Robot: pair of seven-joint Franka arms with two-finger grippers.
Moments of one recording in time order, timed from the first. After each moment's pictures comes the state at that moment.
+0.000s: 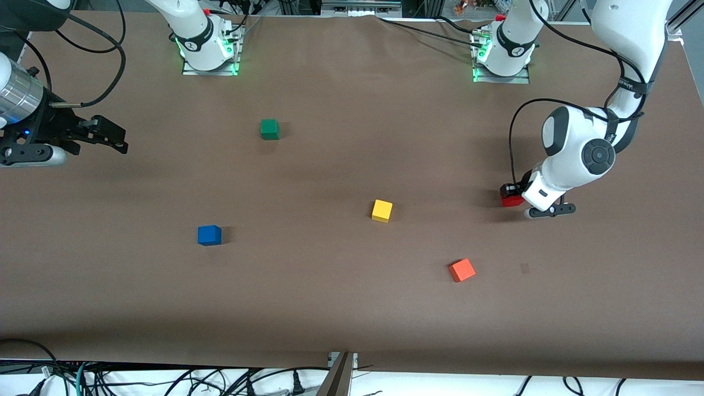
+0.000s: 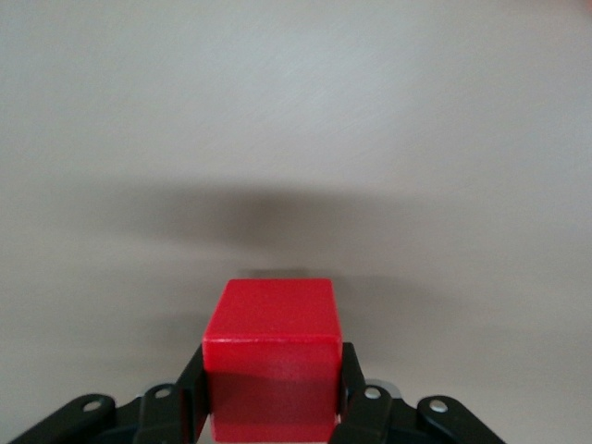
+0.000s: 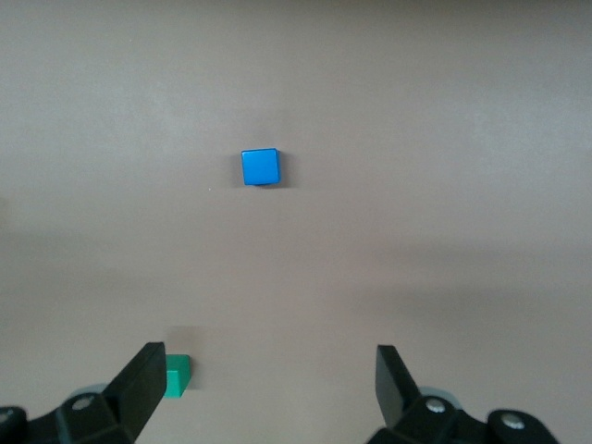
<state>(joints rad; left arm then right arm) 0.06 0.33 -0.17 -2.13 -0.05 2.36 -0.23 0.10 0.09 -0.01 -1.52 0.01 1.60 0.05</state>
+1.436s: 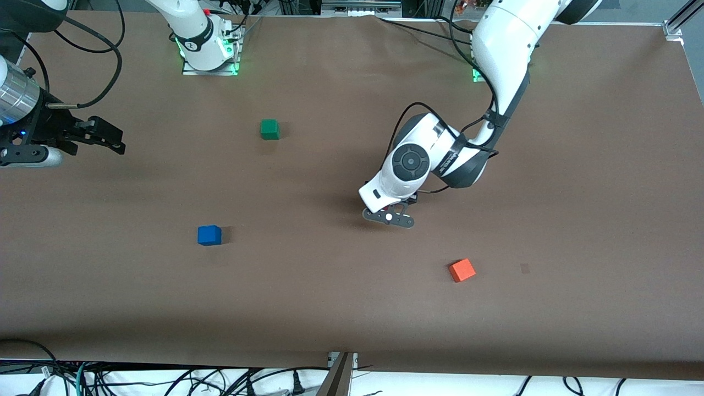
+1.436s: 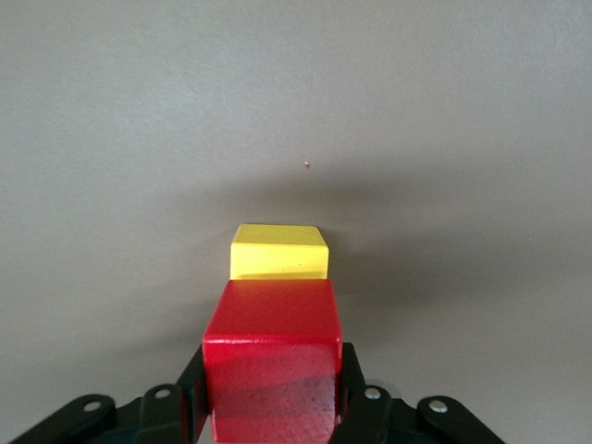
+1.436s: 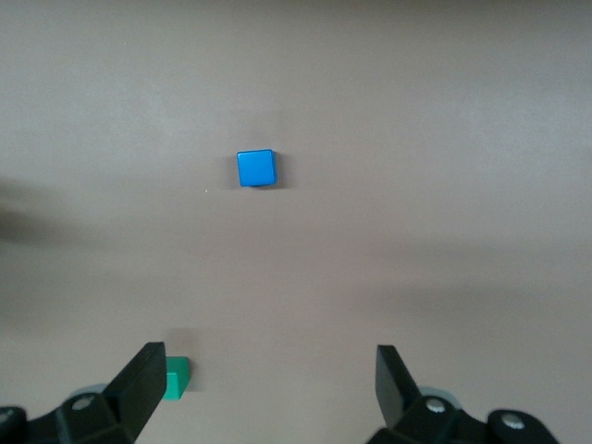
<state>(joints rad) -0.46 0.74 -0.21 -1.44 0.00 2.09 -0.43 0.09 0.09 -0.01 -1.52 0.01 1.60 0.06</state>
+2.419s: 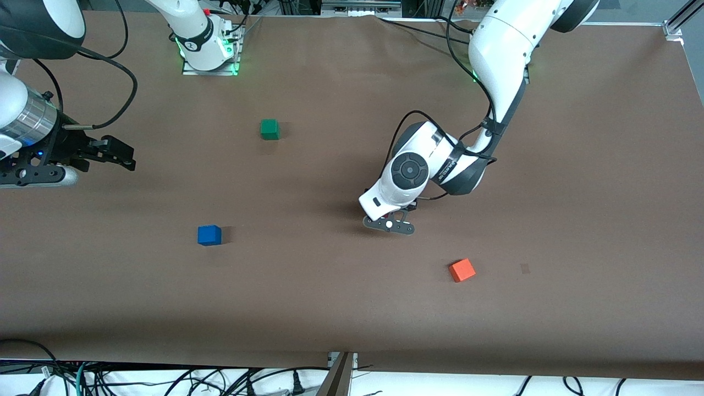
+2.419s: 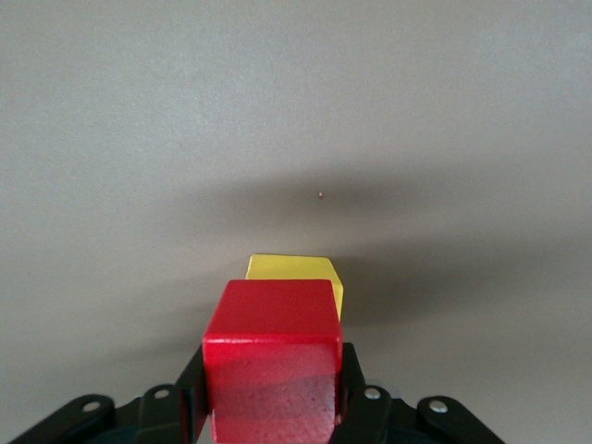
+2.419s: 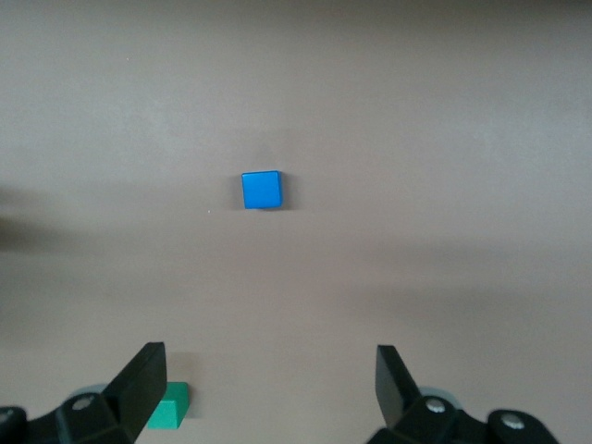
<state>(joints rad) -0.46 0.78 -0.18 -1.38 0.00 2.09 -0.45 0.09 0.16 0.00 -1.51 0.02 1.68 0.06</state>
